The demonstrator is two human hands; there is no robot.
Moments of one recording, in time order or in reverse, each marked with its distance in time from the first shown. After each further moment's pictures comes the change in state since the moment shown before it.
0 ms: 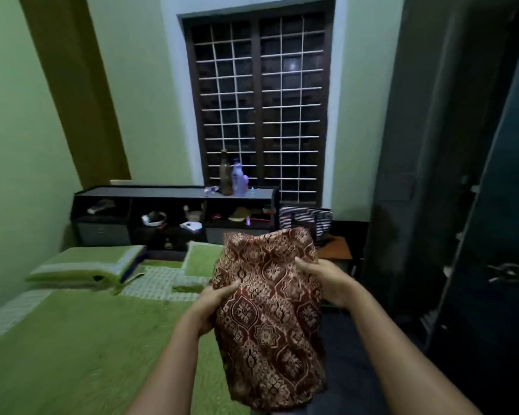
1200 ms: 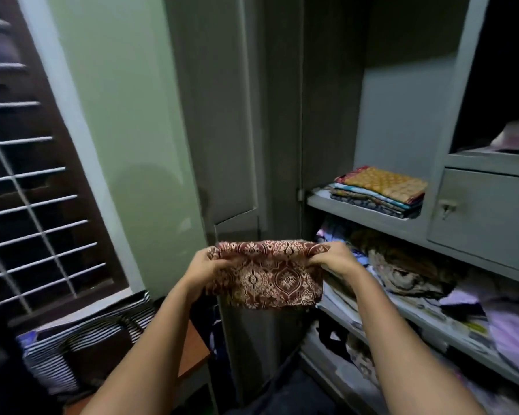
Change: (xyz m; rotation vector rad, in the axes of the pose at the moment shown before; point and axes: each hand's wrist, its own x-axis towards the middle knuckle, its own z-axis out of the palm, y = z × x) left_hand 0.680 0.239 0.484 0.426 -0.647 0.361; right_hand 0.289 -0.093 -0.609 -0.262 1.171 -0.019
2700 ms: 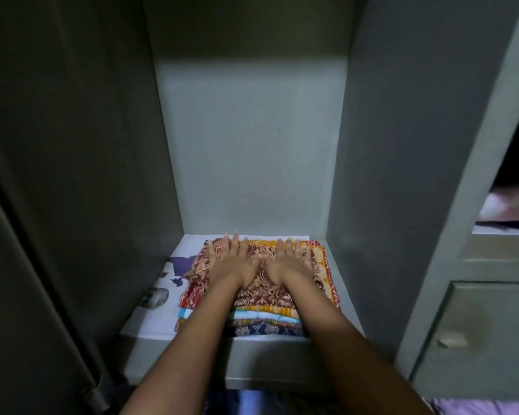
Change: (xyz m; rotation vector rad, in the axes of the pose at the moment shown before) left_hand 0.540 0.089 0.496 1.143 -0.610 0.764; right_hand 0.423 0.109 -0.261 -0.867 0.498 0.737
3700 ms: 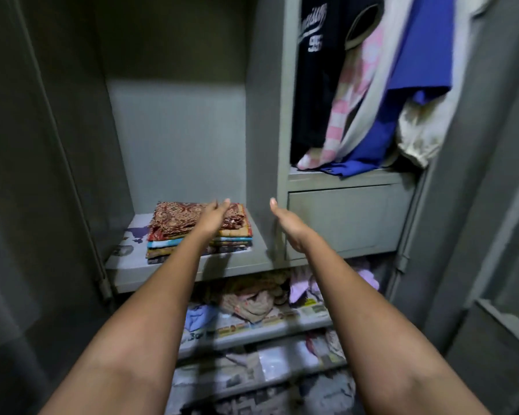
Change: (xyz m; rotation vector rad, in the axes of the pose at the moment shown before) left_hand -0.246 0.079 -0.101 -1.152 0.007 0.148; right_hand -0.299 0.087 -0.083 1.034 0.167 0.031
